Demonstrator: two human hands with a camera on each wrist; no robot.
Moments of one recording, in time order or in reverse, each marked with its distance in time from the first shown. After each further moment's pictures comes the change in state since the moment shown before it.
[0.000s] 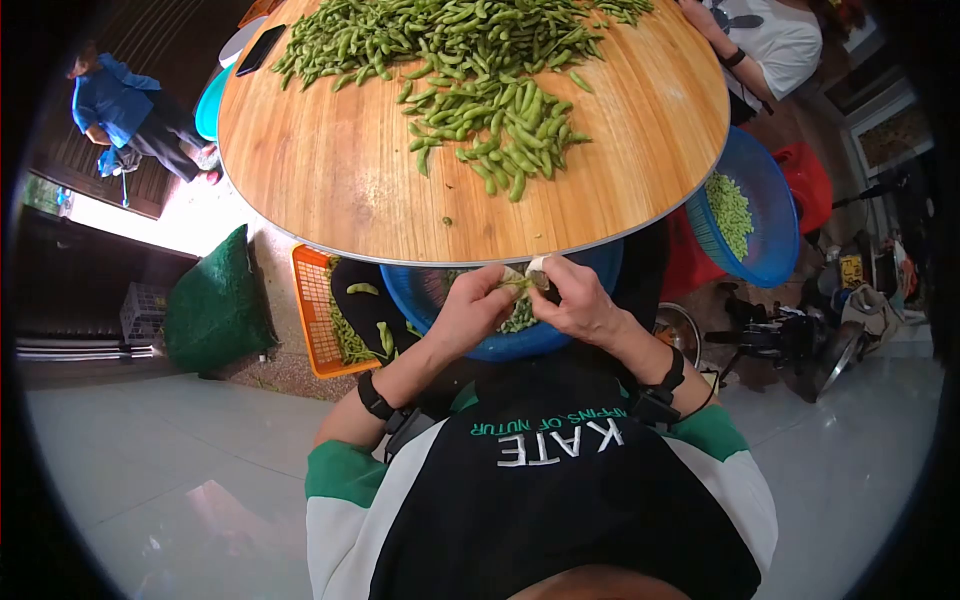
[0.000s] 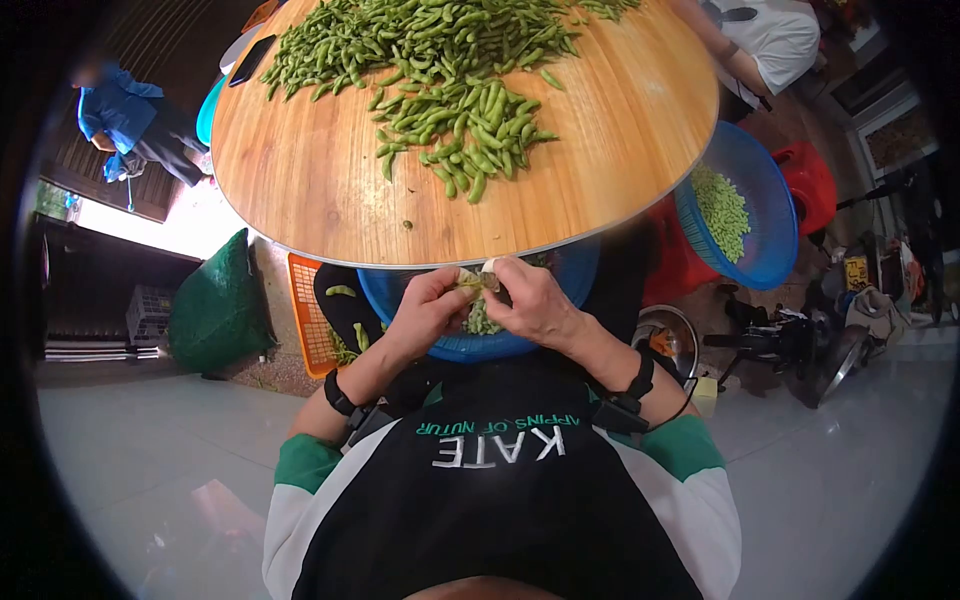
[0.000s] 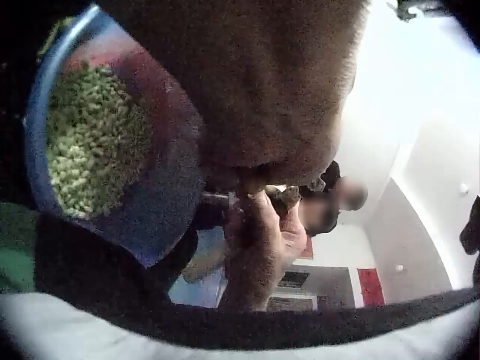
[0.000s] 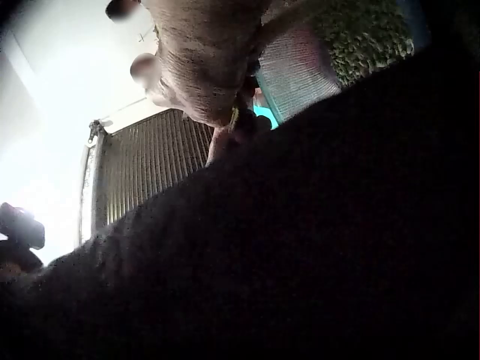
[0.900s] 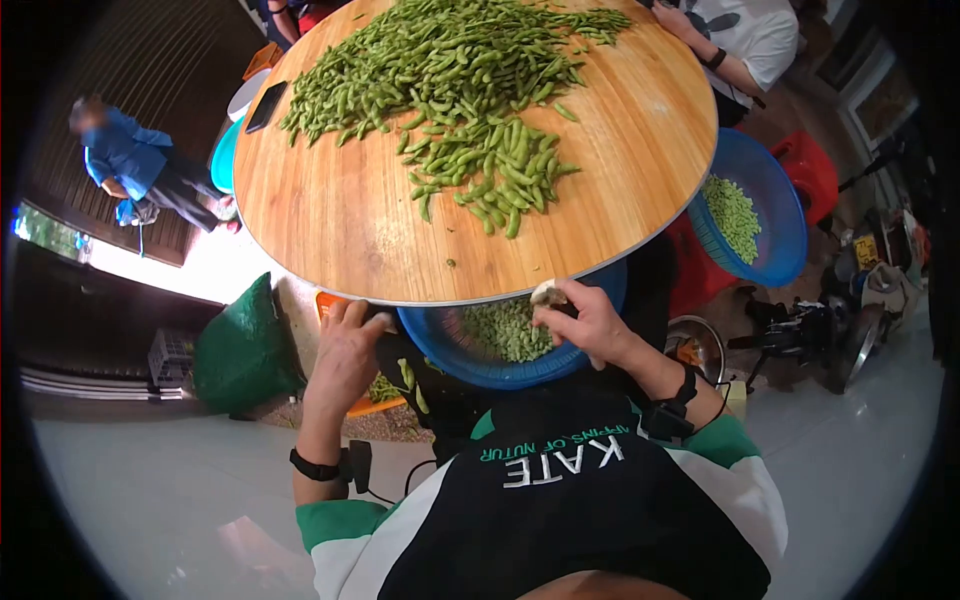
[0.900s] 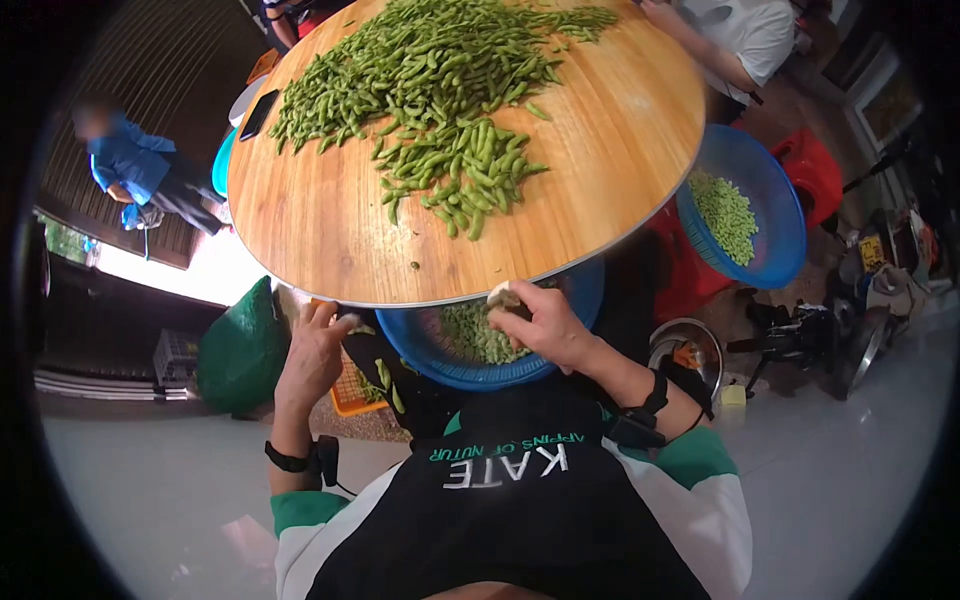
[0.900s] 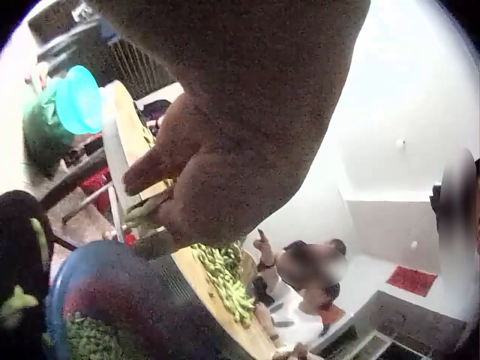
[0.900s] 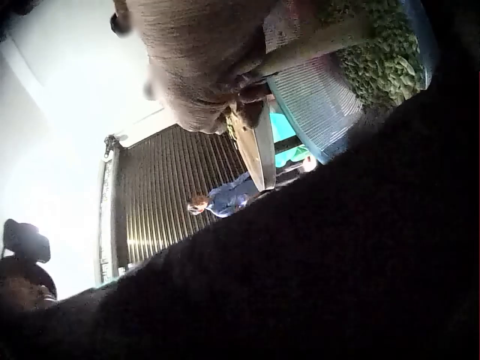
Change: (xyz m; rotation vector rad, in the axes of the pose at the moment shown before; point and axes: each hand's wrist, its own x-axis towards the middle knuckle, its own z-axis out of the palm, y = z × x) left_hand -0.075 0.084 -0.091 1.694 0.225 0.386; right_hand 0.004 -0.016 -0.020 0.596 -0.110 0.573
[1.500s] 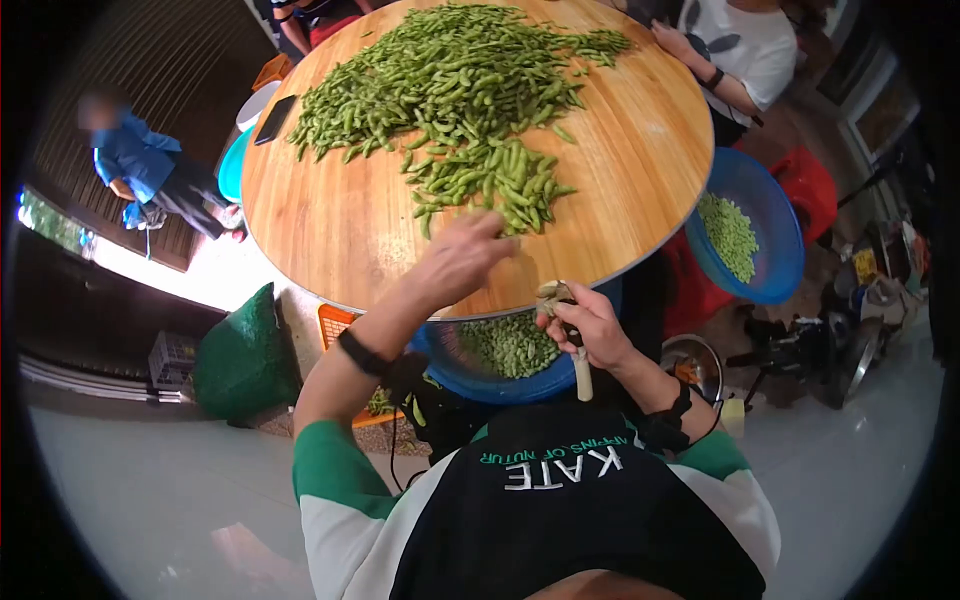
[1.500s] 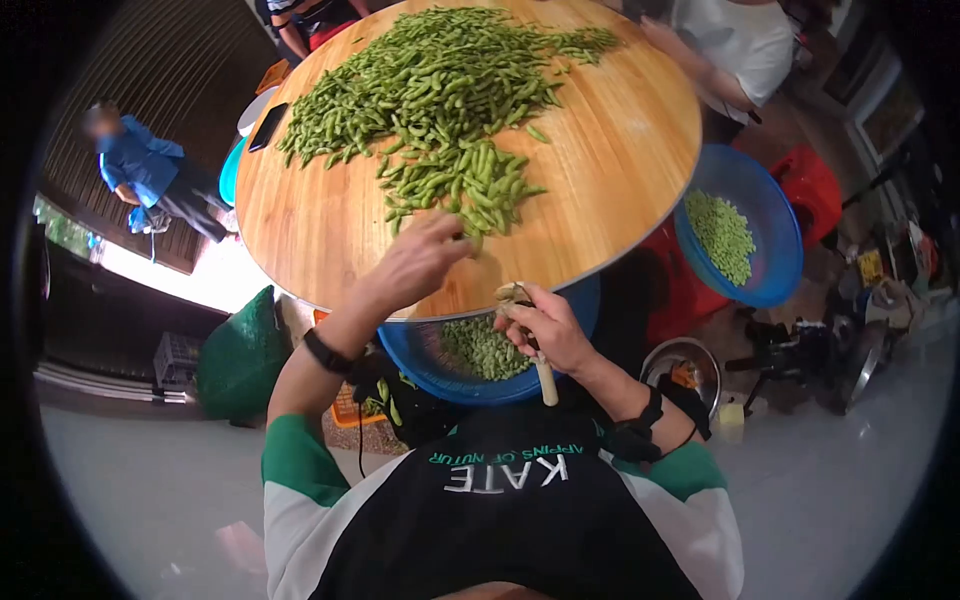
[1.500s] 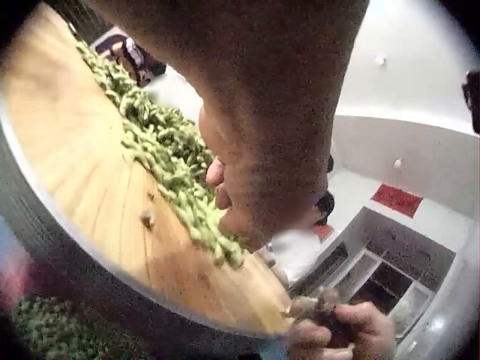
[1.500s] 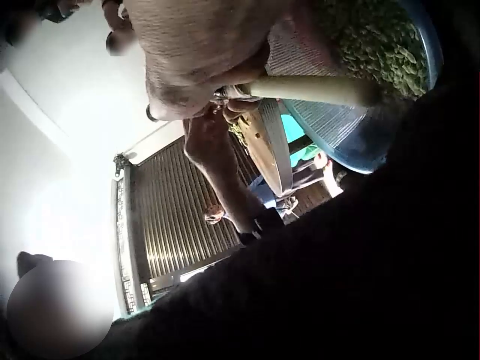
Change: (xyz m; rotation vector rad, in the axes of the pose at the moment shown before) left_hand 0.159 0.044 0.039 -0.117 0.186 0.588; right_hand 0.000 0.005 -0.014 0.527 0.006 0.108
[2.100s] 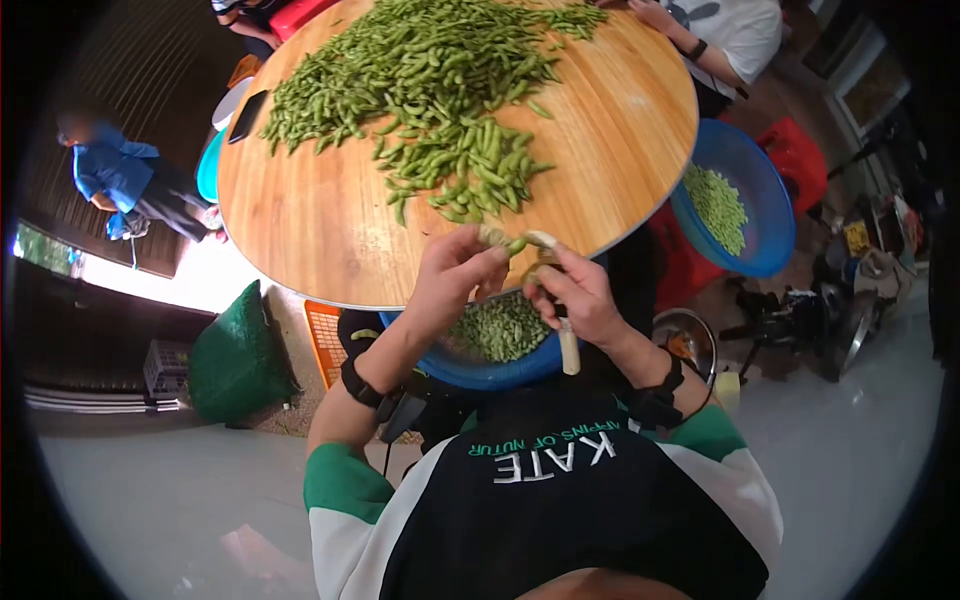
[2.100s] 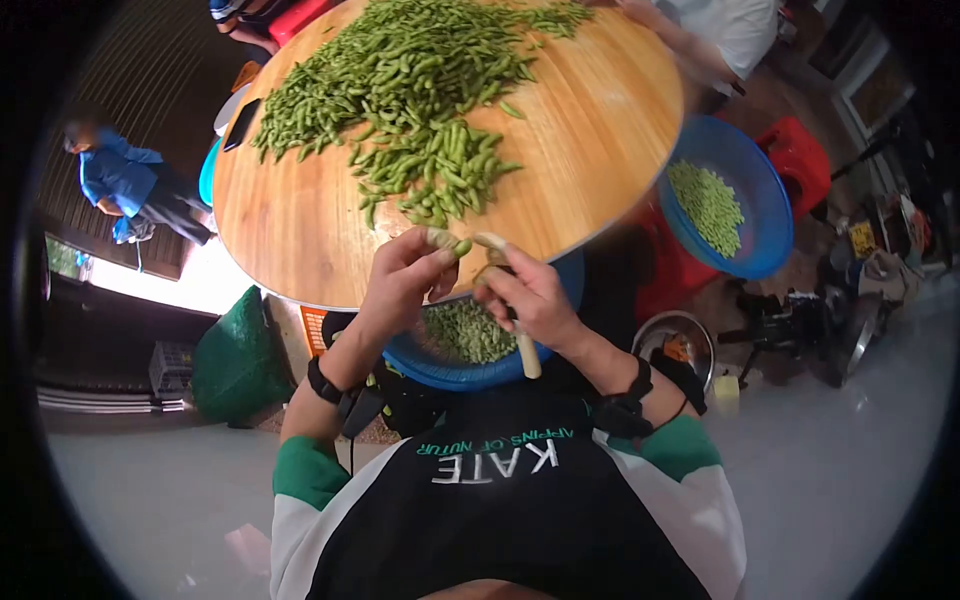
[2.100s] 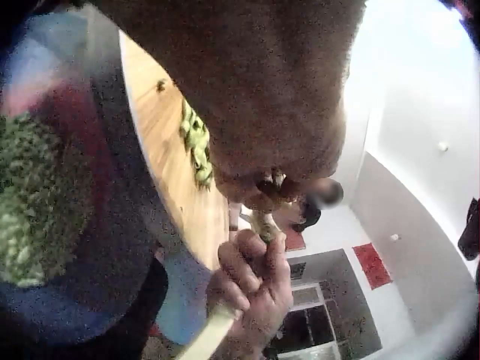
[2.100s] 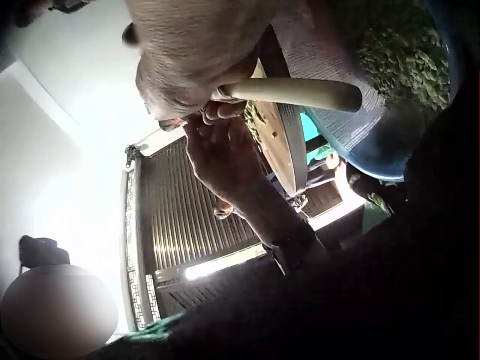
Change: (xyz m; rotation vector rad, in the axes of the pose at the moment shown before) left_hand -0.009 0.056 0.011 -1.480 0.210 -0.683; right_hand 0.000 -0.018 0.009 -0.079 0.051 -0.134
